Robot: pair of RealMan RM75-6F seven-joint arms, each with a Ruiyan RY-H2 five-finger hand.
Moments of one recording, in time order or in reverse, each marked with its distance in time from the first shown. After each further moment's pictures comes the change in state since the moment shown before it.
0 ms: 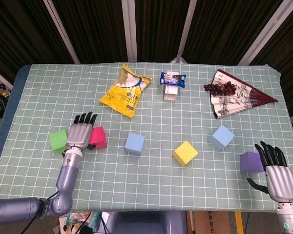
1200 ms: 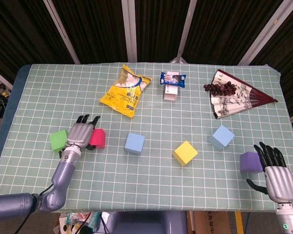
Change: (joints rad) left arm -0.036 0.067 0.063 0.031 0.010 -0.152 -0.107; right arm -0.003 0.006 -0.004 -0.012 0.000 -0.003 0.001
